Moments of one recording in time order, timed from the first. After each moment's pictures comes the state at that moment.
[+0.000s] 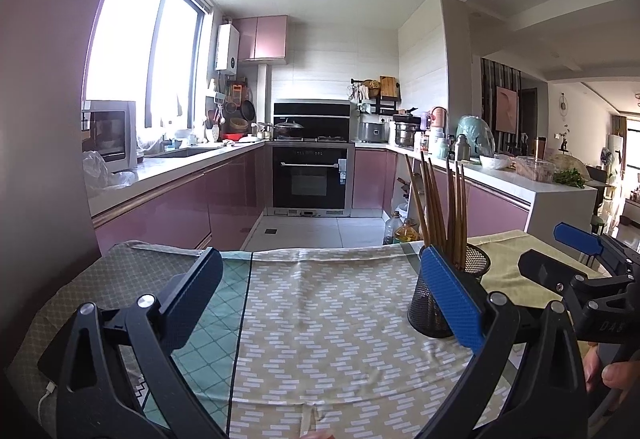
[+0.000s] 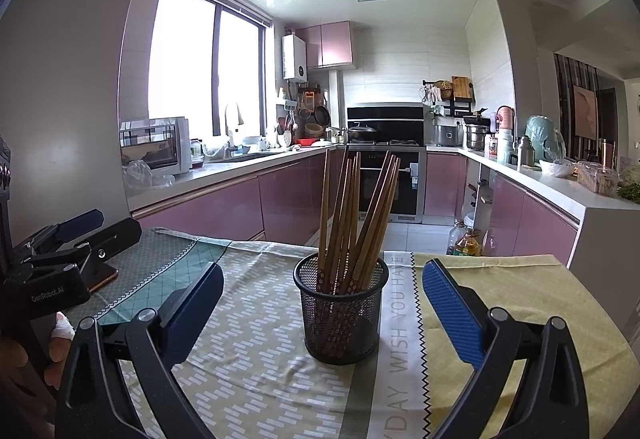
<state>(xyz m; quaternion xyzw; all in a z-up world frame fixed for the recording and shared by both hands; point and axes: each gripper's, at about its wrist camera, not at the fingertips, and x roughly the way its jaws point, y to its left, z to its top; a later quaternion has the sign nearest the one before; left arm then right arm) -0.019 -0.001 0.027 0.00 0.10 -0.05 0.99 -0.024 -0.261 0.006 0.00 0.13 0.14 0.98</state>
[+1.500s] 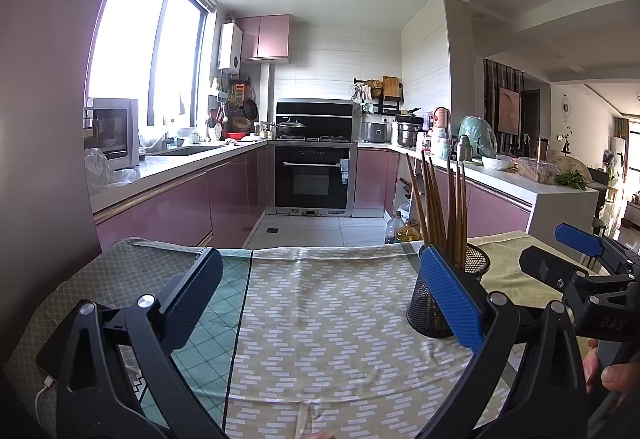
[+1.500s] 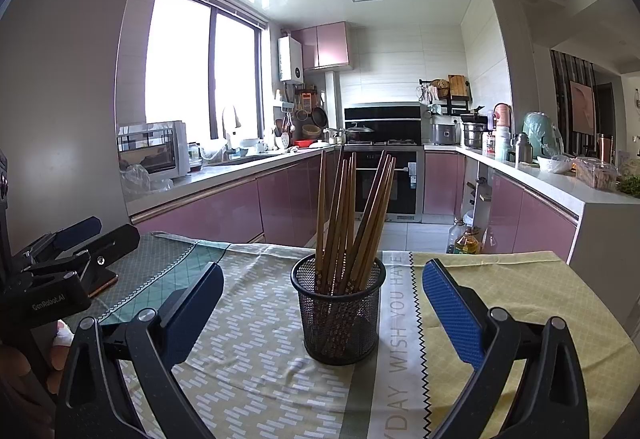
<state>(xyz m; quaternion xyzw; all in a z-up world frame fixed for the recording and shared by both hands) -0.021 -0.005 0.027 0.00 0.10 -0.05 0.99 -0.024 -0.259 0.006 0.01 0.13 0.13 0.98</state>
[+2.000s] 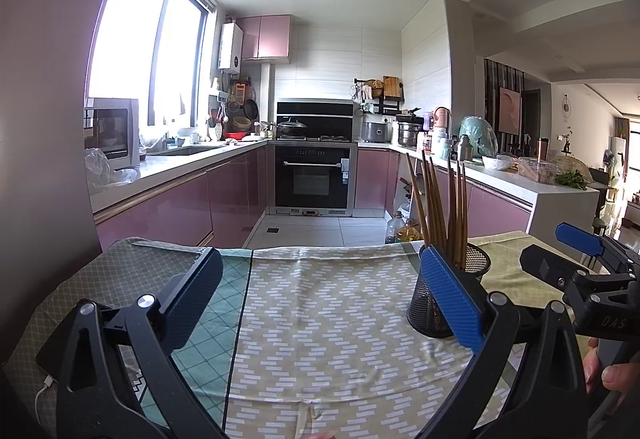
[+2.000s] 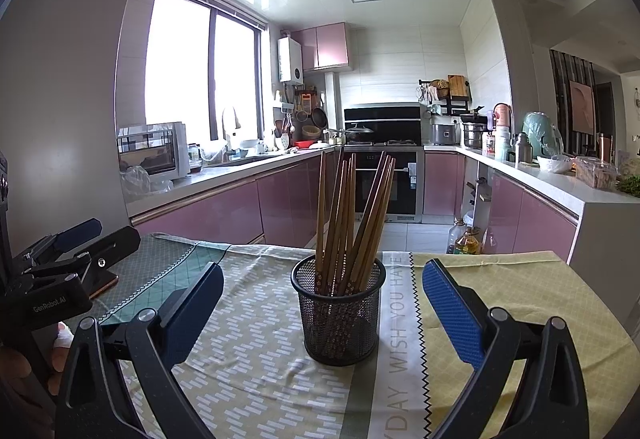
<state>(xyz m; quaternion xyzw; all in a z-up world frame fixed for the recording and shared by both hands) -0.020 -0.004 0.026 0.00 0.10 -0.05 0.99 -0.025 -0.259 0.006 0.01 0.13 0.13 0.98</state>
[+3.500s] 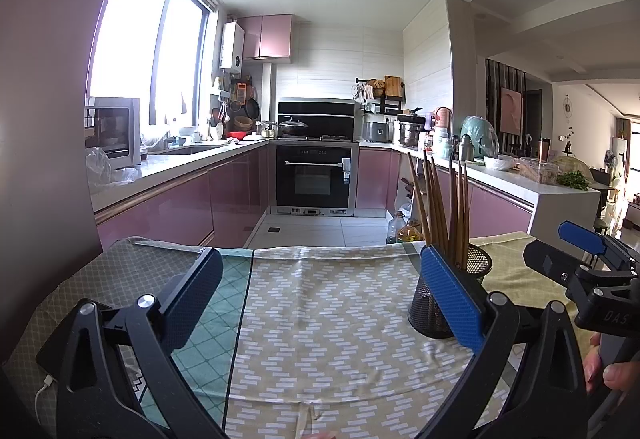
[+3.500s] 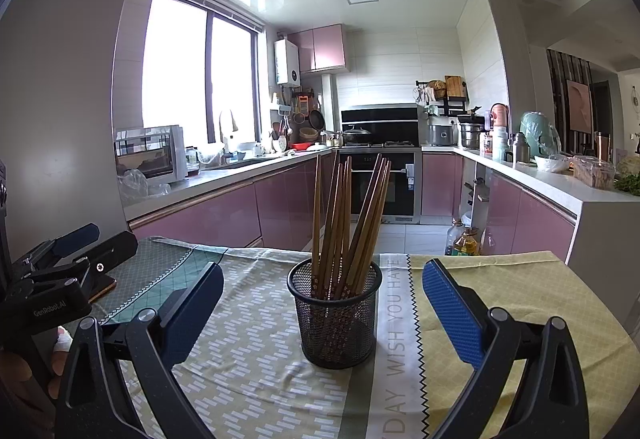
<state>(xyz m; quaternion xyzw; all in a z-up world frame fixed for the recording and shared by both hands) -0.021 -0.005 0.026 -0.01 0.10 -0.05 0.99 -0.022 -0.258 0.007 0.02 0.13 0.13 0.98</state>
